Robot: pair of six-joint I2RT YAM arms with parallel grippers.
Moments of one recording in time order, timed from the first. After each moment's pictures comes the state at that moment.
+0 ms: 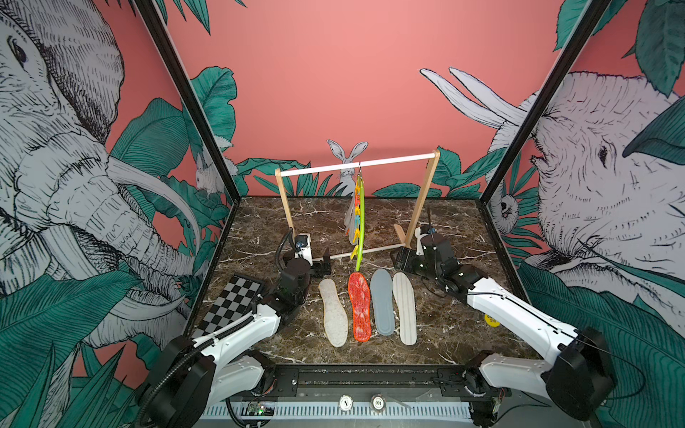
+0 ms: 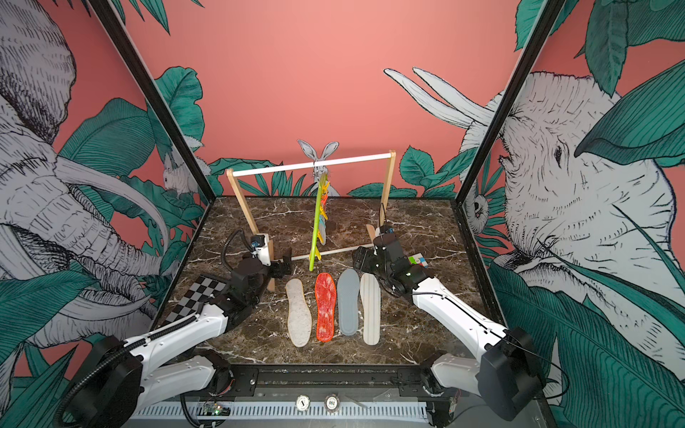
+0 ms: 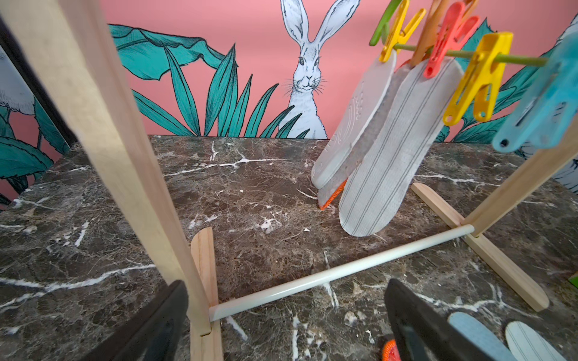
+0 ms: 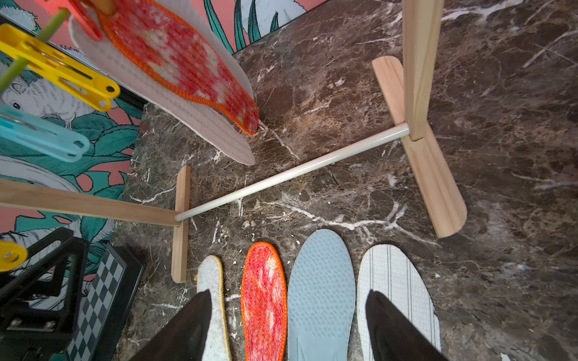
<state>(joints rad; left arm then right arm) -0.60 1.13 0.47 0.40 -0.40 -0.23 0.56 1.23 0.87 -0.28 -0.01 0.68</state>
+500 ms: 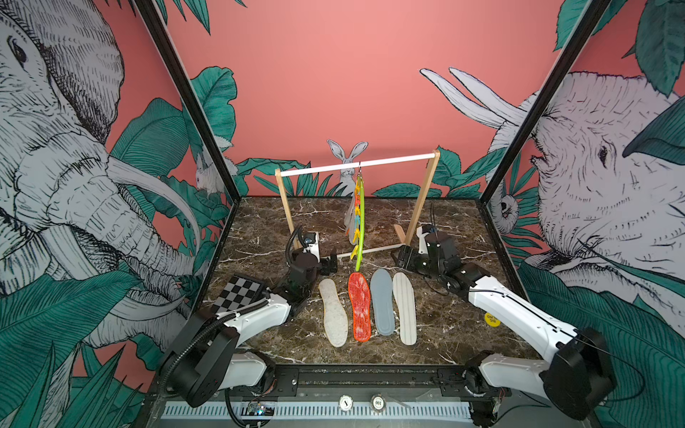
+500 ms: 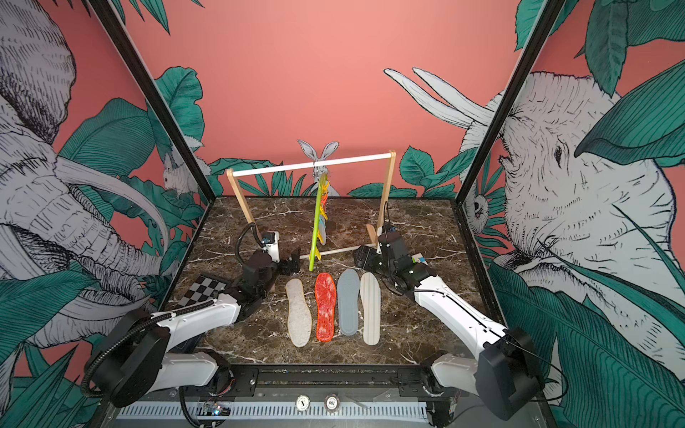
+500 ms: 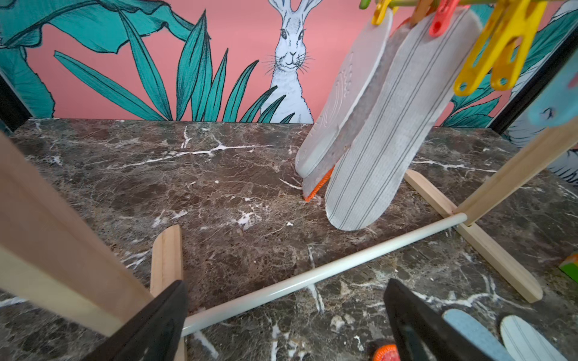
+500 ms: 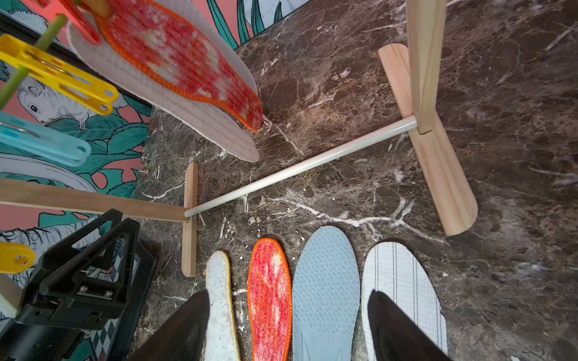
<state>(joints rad) -0.59 1.31 0.51 0.51 -0.31 -0.24 0.51 1.23 0.87 -0.28 -0.10 0.69</state>
